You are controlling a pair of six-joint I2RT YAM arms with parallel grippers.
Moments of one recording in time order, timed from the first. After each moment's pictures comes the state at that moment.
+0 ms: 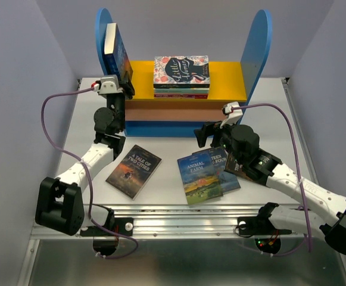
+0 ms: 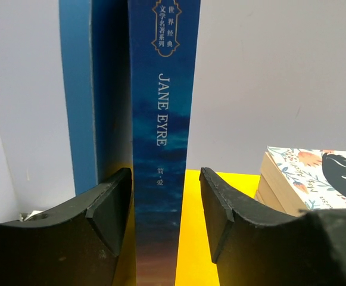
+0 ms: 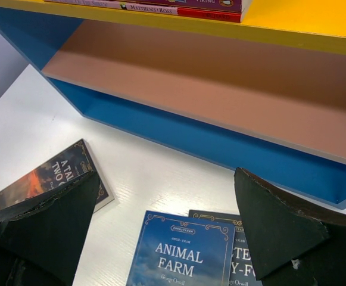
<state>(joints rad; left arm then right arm) -0.32 1.30 0.84 0.96 -0.31 0.03 0.77 1.03 0.82 0.05 0.31 0.28</state>
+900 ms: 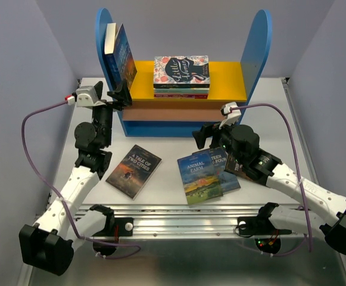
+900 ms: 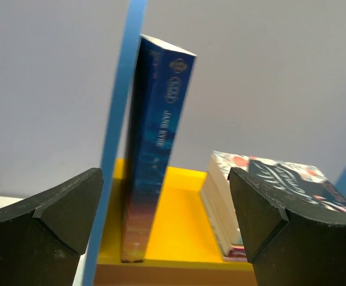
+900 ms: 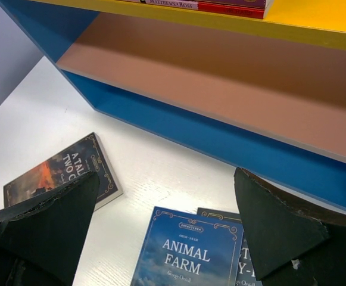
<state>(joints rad) -0.32 0.96 0.76 0.71 -0.27 -0.17 0.77 1.03 0.82 0.05 0.25 0.28</state>
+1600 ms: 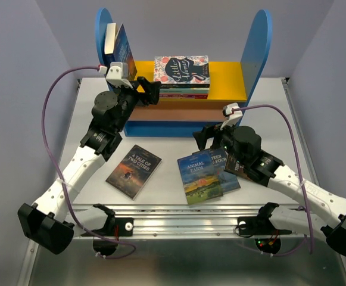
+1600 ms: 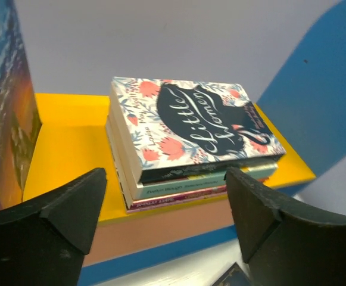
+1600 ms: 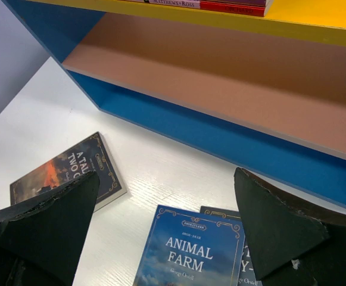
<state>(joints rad) -0.47 1.11 1.11 0.15 -0.06 -0.34 0.77 1.01 0.80 0.05 0.24 0.29</state>
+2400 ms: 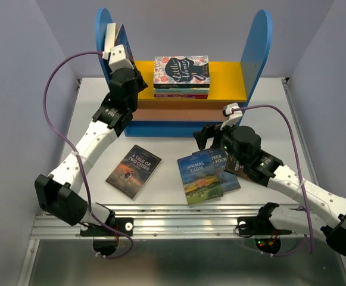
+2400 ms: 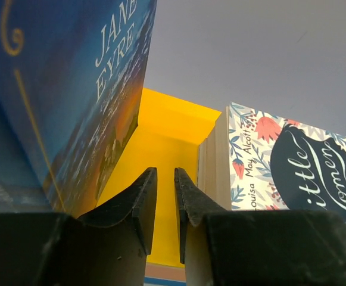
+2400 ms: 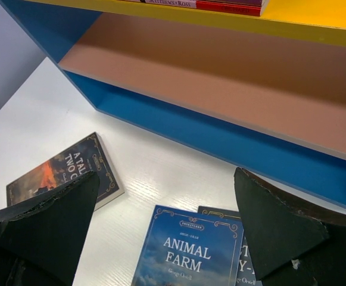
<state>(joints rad) -0.48 1.38 1.40 -0.09 -0.49 -0.39 0.77 1.01 0.80 0.05 0.25 0.29</state>
